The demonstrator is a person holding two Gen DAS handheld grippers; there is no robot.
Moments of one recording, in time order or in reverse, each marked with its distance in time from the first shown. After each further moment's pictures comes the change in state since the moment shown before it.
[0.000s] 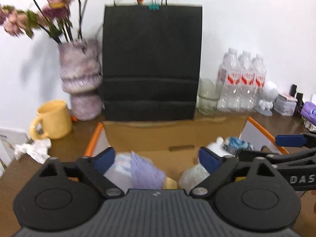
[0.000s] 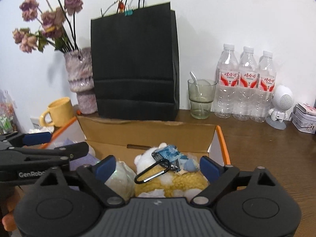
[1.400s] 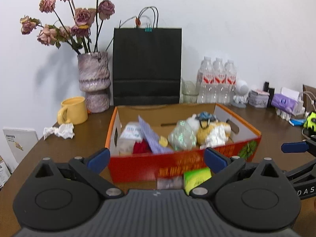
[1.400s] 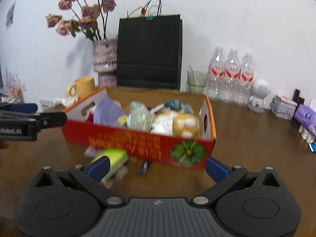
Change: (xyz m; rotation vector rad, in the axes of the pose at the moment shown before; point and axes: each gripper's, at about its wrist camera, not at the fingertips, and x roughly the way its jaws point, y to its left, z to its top) left arm -0.149 0.009 -0.072 0.033 -0.043 -0.056; right arm -0.138 0.032 -0.106 -0.081 0.006 -0.032
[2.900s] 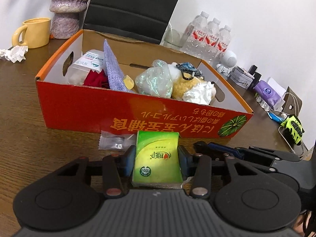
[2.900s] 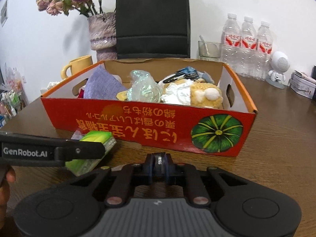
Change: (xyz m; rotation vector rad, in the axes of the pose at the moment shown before) left arm 0.087 -0.006 -0.030 -0.245 0.287 -0.242; right arm 0.081 0.006 -0.013 0.050 0.096 0.054
